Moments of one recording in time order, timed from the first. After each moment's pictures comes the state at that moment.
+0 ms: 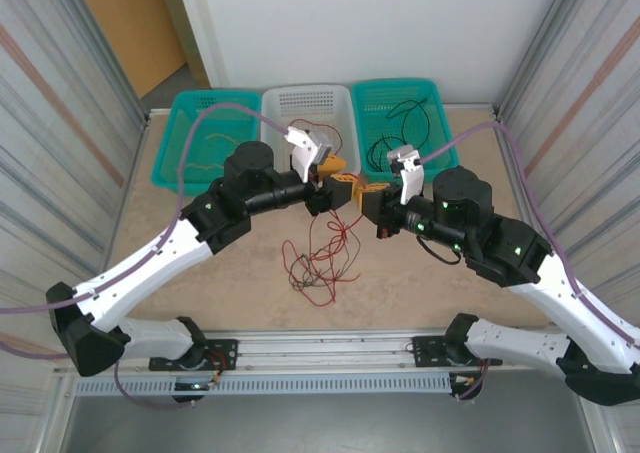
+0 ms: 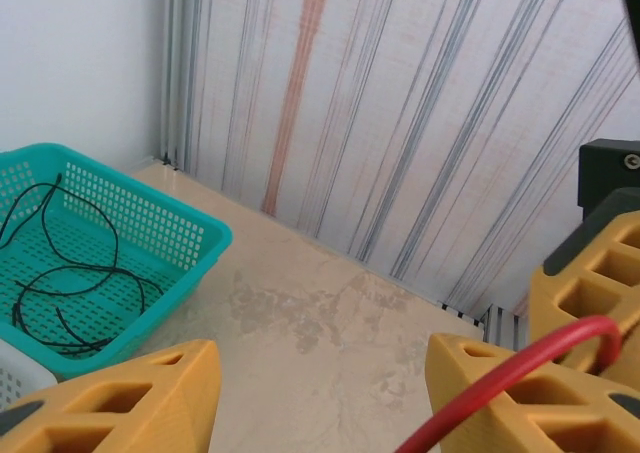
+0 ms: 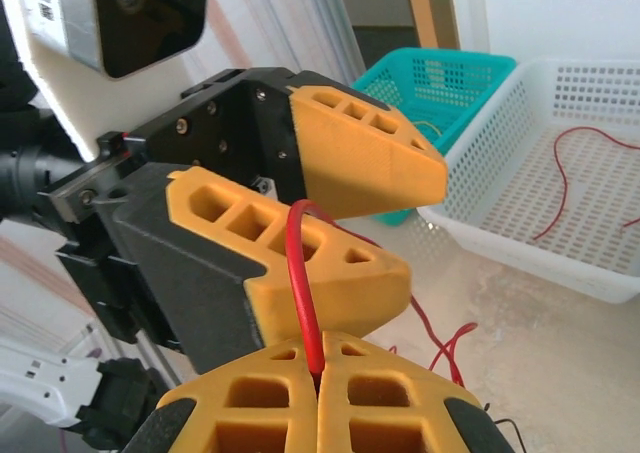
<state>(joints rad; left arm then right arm) -0.84 1.25 1.26 -0.13 0.31 -0.19 0.92 0.93 1.30 -0.64 0.00 0.41</state>
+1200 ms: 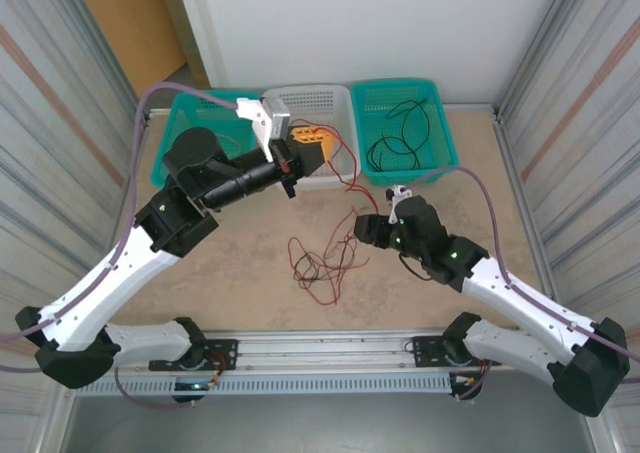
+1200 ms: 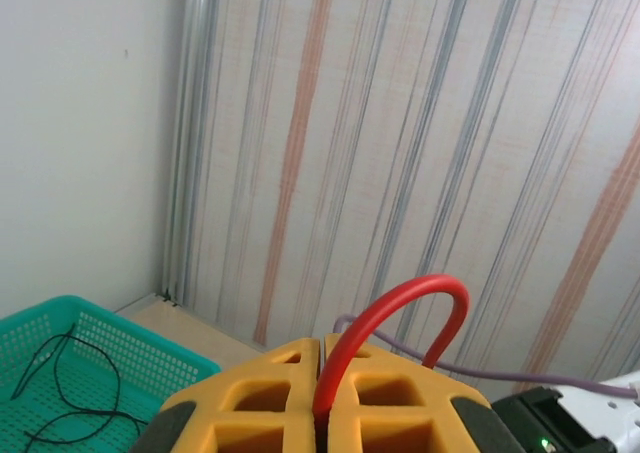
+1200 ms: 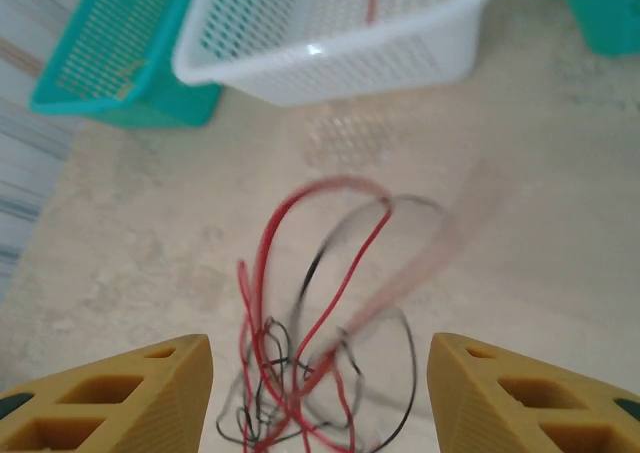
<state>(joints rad) -0.84 1.17 1.46 -0.15 0.27 -0.22 0.73 0.94 0.69 -0.34 0.05 0.68</state>
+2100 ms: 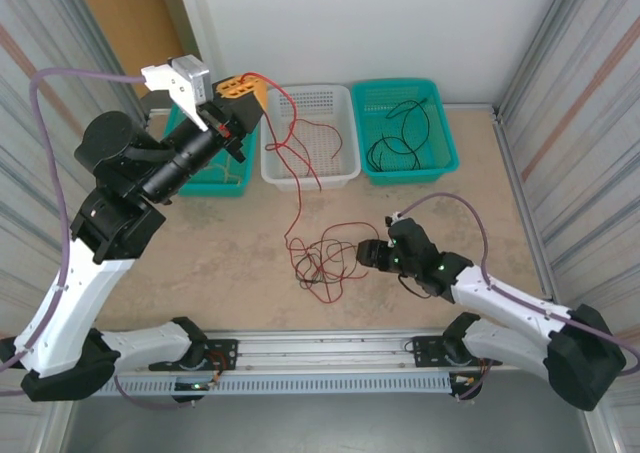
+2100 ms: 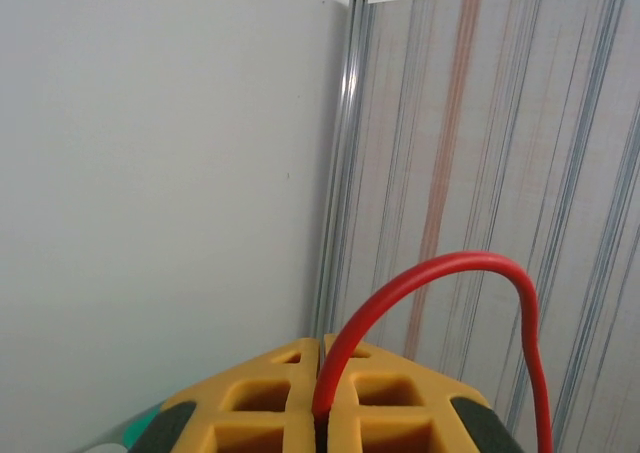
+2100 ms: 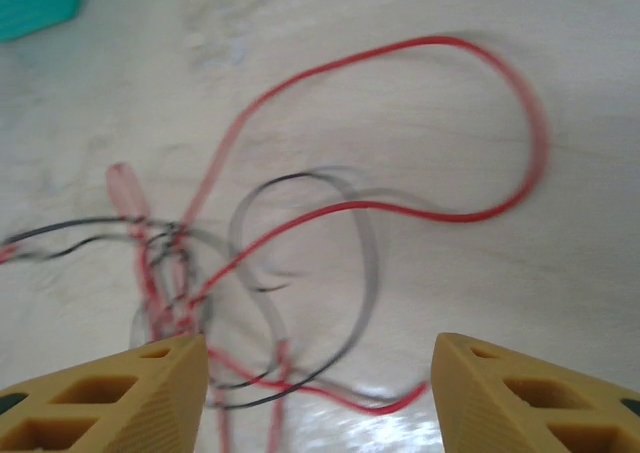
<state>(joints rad) -0.72 1.13 1.71 -0.32 0.09 -0.14 0.75 0.98 0.48 -0.22 -0.02 0.78</state>
